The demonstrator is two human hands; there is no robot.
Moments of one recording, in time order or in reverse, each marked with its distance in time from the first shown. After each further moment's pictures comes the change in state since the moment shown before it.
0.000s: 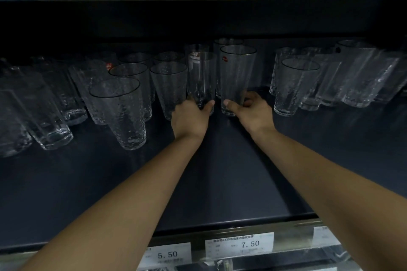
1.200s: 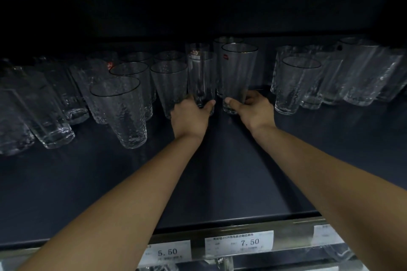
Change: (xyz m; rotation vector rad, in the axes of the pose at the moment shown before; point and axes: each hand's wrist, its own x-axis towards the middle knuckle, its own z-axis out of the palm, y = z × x) left_hand 0.004 -0.007 0.004 -0.044 0.030 0.039; right_hand 0.000 -0.003 -0.001 -0.029 0.019 0.001
